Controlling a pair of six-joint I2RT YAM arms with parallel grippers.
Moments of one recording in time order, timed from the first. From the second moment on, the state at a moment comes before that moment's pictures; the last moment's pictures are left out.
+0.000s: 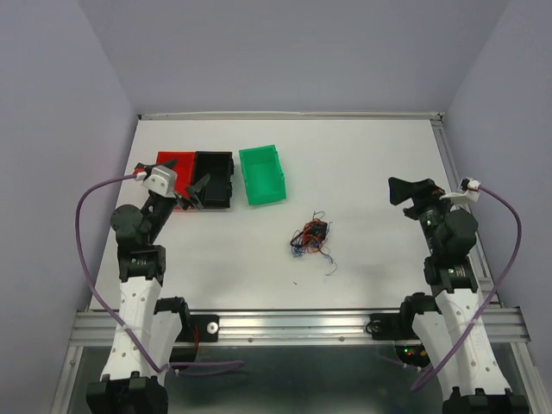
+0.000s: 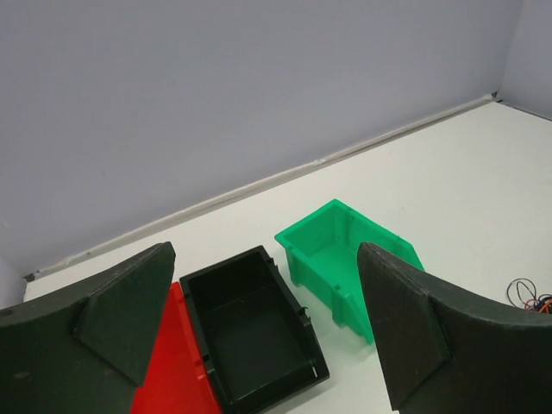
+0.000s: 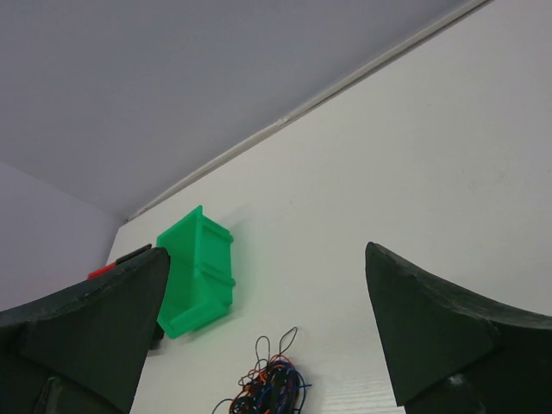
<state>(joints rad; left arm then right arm) 0.08 0.66 0.53 0.38 0.54 0.02 -0.01 0.53 0.47 0.08 -0.06 0.70</state>
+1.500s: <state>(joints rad) -0.26 0.88 0.55 0.32 0.57 0.15 0.69 1.36 0.89 -0.21 0.03 0.47</state>
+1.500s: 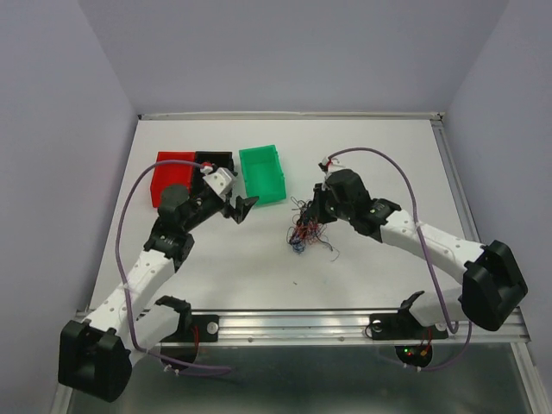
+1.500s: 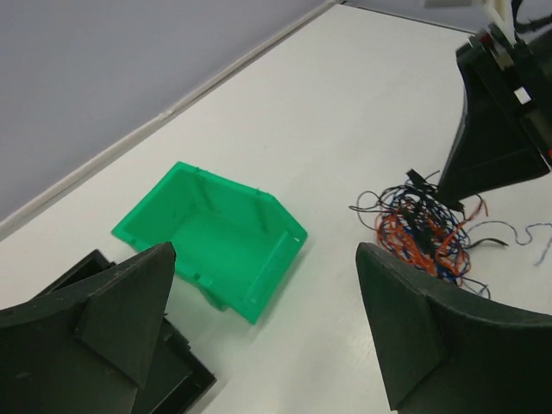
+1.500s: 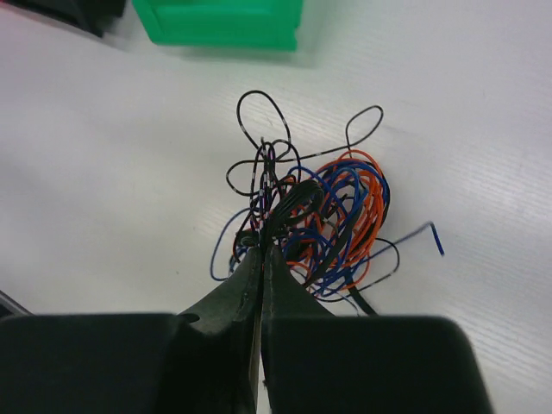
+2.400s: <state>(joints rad) -0.59 1.29 0.64 0.73 0.51 0.11 0.69 1.08 0.99 -0.04 -0.03 0.42</state>
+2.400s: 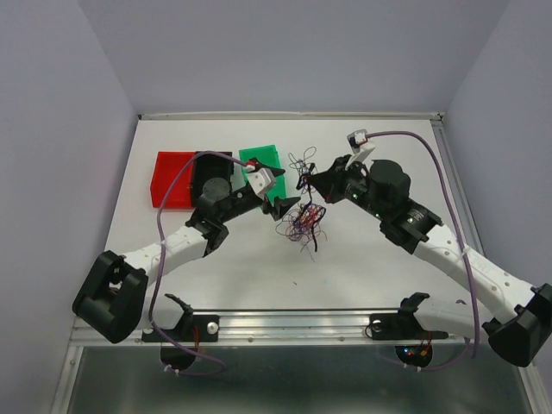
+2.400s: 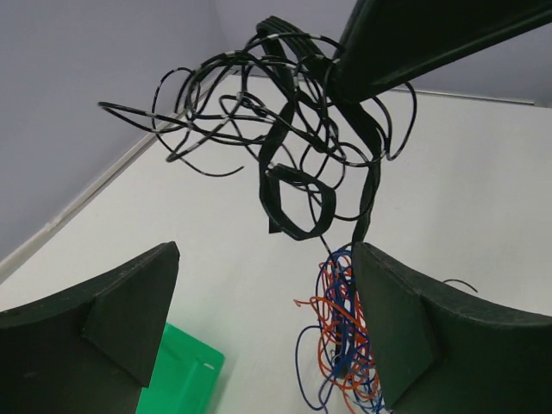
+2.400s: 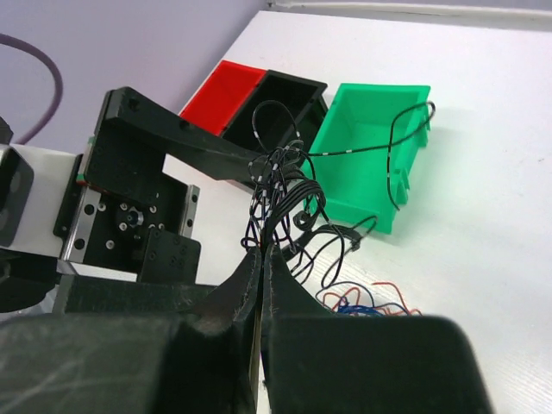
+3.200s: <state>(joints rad) -0.67 1.47 0.64 0.77 0.51 0.18 0.69 1.09 1.32 -0.04 -0.10 0.52</state>
